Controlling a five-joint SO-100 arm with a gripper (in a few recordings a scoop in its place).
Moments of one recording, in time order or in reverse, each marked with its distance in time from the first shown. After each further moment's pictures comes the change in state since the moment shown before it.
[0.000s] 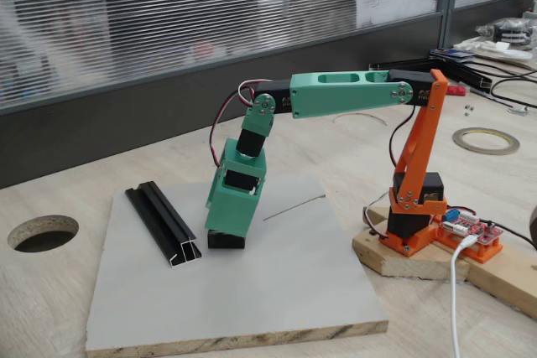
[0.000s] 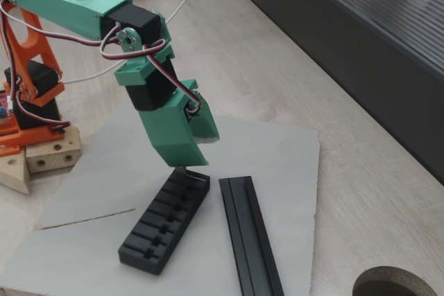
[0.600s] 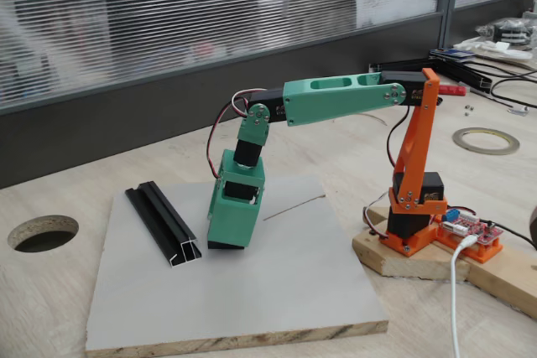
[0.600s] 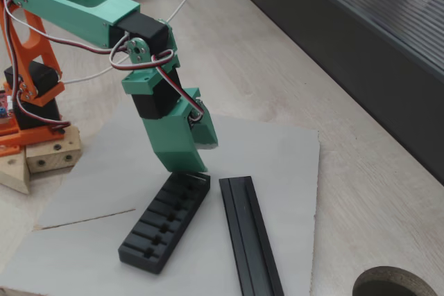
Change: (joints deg) arm -0.6 -4.0 0.0 0.0 0.0
